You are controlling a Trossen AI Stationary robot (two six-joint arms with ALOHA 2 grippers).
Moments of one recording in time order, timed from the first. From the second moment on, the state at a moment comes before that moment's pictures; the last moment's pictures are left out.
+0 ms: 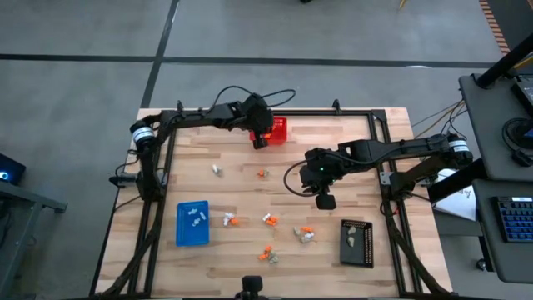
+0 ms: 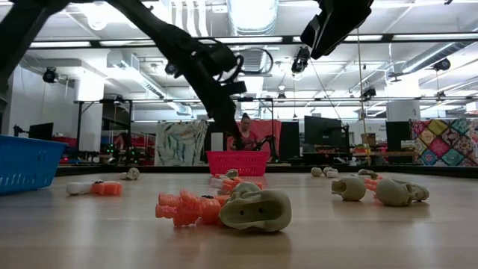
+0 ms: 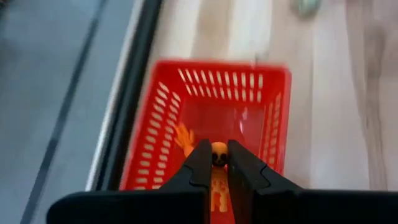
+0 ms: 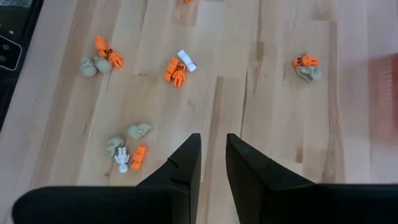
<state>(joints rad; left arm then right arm) 0.51 1.92 1.40 -0.35 0.01 0.43 0.04 1.41 1.24 -0.80 -0.15 -0.05</state>
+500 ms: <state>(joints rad) 0.53 2.10 1.63 -0.64 0.01 0.58 0.04 1.41 1.22 -0.80 -0.16 -0.03</state>
